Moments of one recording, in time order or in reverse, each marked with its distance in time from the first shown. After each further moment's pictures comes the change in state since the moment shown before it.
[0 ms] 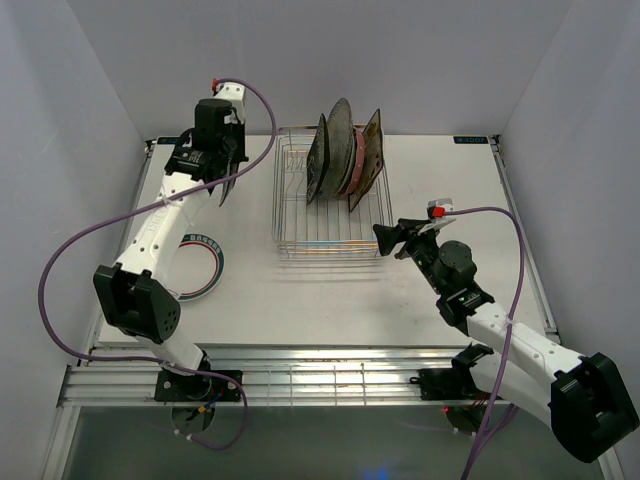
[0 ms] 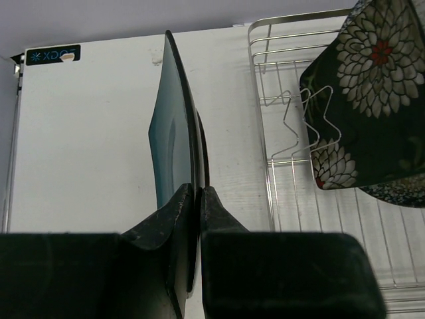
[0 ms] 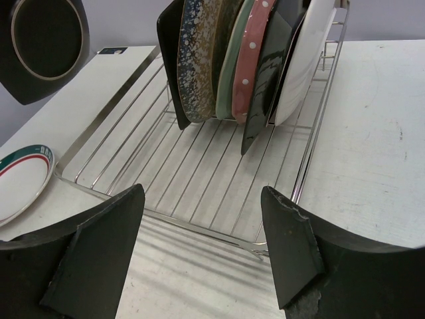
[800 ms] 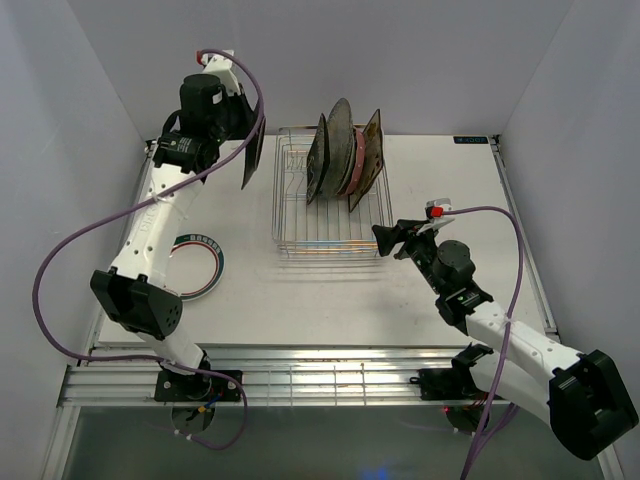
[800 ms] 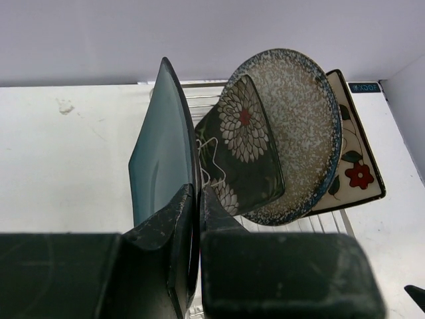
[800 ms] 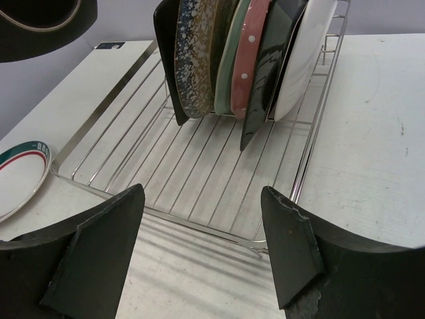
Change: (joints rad) left arm 0.000 0.013 0.204 -0.005 0.245 -0.226; right arm 0.000 0.012 0.000 0.000 -0.001 0.000
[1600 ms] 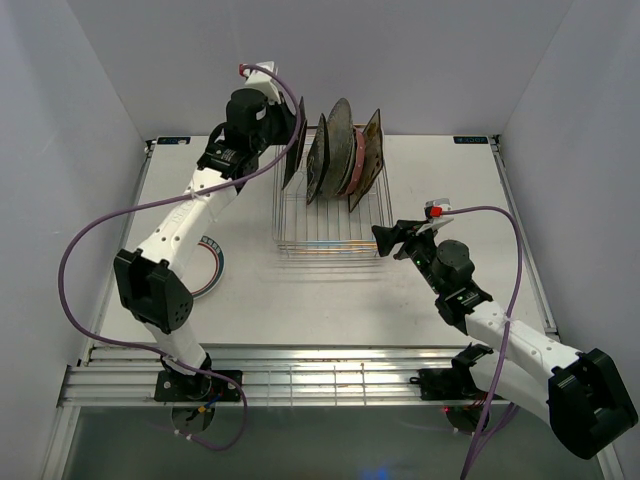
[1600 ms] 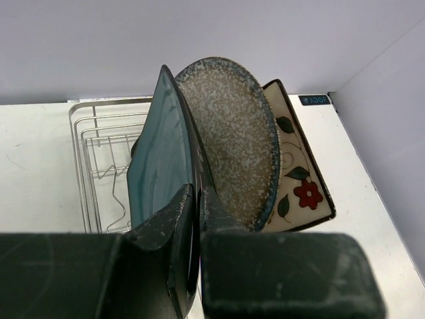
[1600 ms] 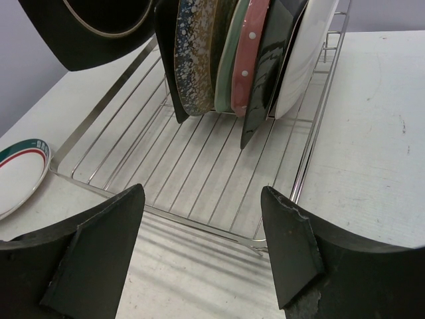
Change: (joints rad) left arm -0.149 0.080 -0.108 0.275 -0.040 -0.097; right arm 0.000 0.010 0.000 0.001 -0.003 0.000
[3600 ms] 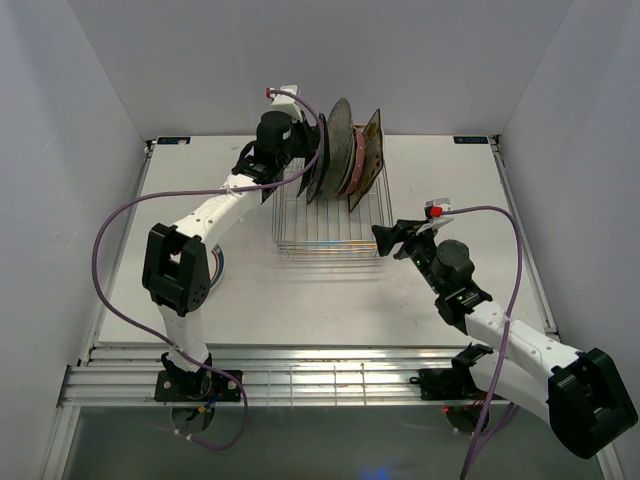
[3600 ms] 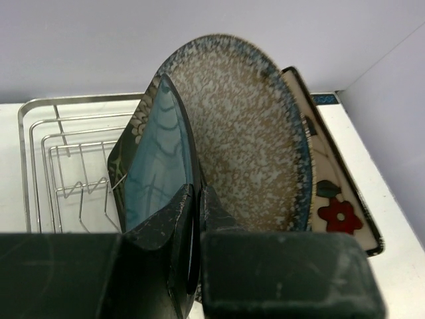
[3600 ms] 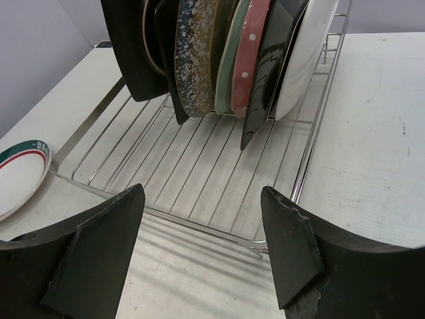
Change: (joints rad) left arm -0.048 0.151 -0.133 0.324 -0.025 -0.014; right arm 0.000 0.005 0.000 0.006 0.000 0.000
